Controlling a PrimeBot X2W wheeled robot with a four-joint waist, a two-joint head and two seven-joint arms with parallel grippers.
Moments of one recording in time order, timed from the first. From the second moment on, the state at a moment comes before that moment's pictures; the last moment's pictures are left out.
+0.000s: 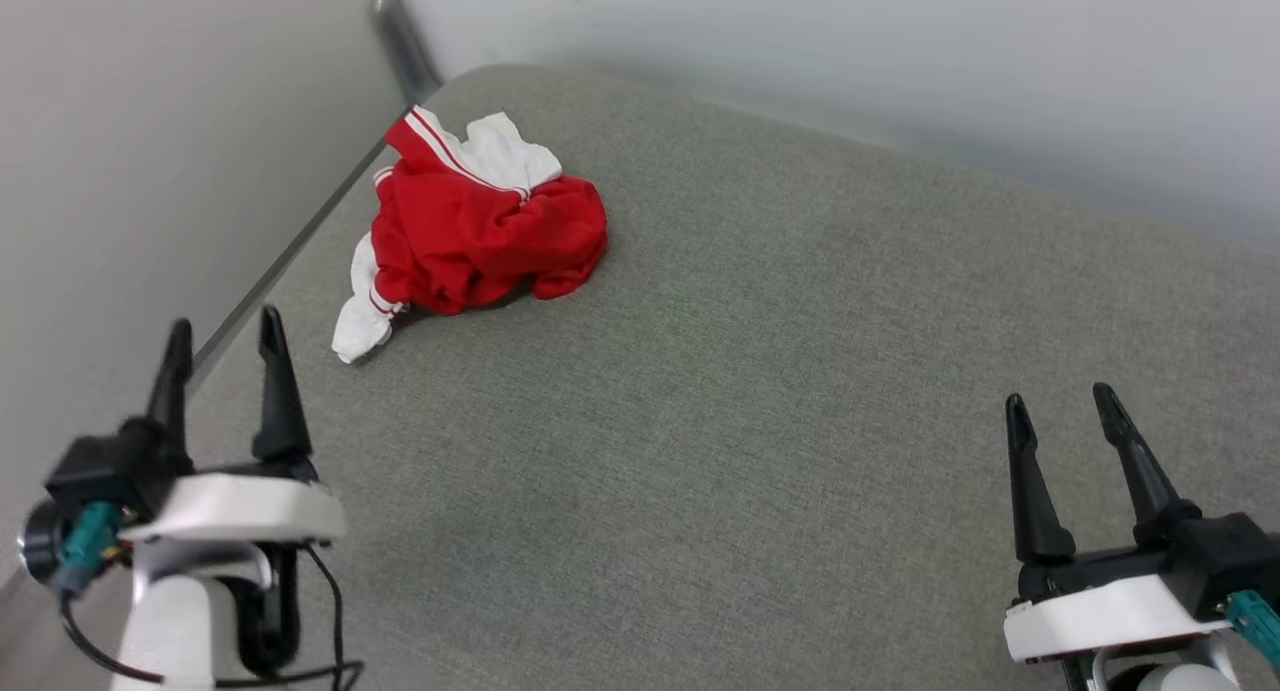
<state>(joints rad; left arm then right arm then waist) -0.19 0.07 0.17 0.13 -0.16 -0.07 -0.26 0.00 -0.05 -0.03 0.00 0.05 0.13 -0.26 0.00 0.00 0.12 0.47</state>
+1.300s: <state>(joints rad) -1.02 0.71 -0.35 0.65 -0.82 -0.13 0.60 -0.20 -0.05 -0.09 -0.12 -0.08 0.13 -0.26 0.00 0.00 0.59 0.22</state>
